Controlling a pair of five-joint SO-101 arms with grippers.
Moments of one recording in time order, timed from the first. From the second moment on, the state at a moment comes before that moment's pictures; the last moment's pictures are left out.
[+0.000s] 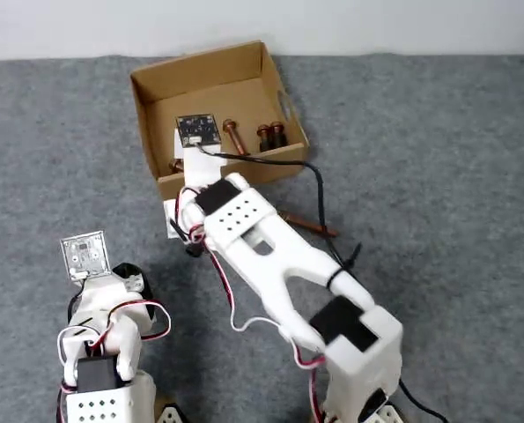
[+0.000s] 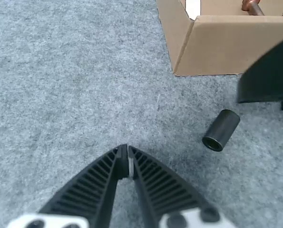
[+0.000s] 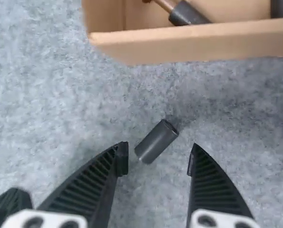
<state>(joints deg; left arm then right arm) -11.1 -98.5 97.1 56.4 15.1 -44.4 18.4 -5.6 59.5 -30.1</state>
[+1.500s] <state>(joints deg) -11.1 -98.5 97.1 56.4 15.1 -42.2 15.4 -16.4 84.8 -27.9</state>
